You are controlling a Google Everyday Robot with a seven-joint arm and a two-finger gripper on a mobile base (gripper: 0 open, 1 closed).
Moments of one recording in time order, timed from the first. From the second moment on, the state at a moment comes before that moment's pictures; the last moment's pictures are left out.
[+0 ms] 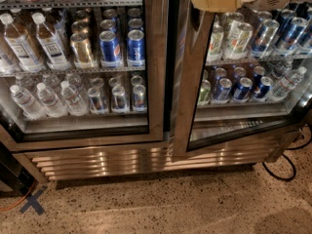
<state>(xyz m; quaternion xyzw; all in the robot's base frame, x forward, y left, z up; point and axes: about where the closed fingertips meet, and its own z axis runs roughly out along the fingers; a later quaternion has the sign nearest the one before) 0.562 -0.087 1.092 -0.55 0.56 0.25 0.56</state>
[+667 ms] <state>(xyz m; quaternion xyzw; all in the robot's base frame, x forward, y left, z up) 0.555 -0.090 1.093 -0.55 0.57 0.25 0.56</state>
